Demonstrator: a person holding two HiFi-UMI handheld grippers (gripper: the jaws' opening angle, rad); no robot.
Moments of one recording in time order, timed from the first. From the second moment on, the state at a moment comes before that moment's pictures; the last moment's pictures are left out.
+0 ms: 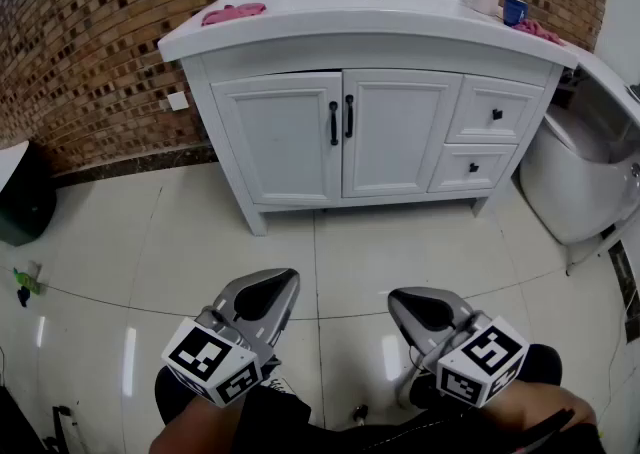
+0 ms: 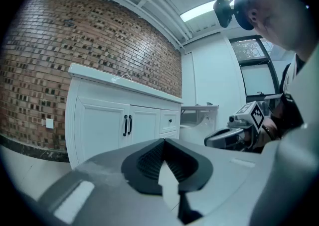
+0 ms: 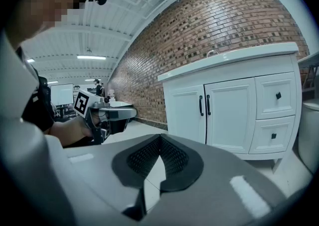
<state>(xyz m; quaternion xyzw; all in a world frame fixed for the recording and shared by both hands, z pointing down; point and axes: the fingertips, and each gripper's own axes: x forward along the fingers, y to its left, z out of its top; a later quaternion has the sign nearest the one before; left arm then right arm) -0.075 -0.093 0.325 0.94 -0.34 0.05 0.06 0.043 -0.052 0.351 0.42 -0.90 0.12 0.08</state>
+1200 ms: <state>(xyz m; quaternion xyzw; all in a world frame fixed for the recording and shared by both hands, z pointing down) -0.057 -0.199 0.295 0.92 -0.39 0.03 0.02 0.044 -0.100 0.333 0.44 -0.89 0.12 0.06</state>
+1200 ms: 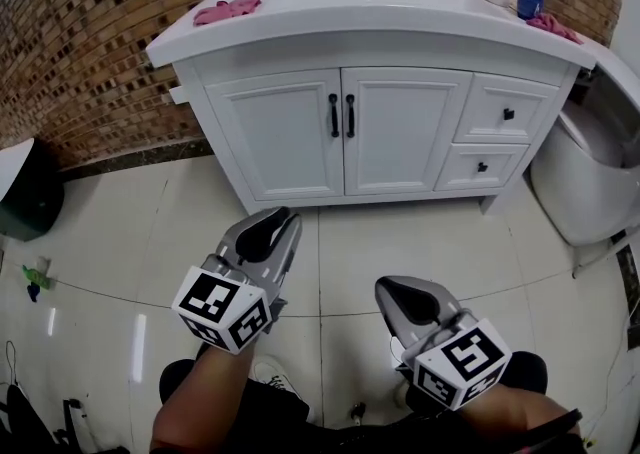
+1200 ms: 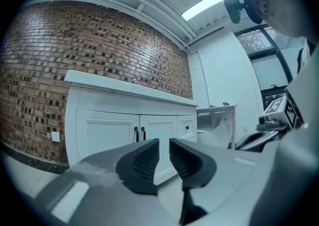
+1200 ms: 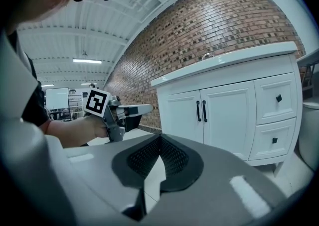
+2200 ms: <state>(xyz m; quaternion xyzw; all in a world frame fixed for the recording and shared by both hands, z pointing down) 0.000 -0.374 0.313 0.90 -0.43 0.05 -0.01 0.089 -0.181 0.355 0.46 -0.87 0.17 0.05</state>
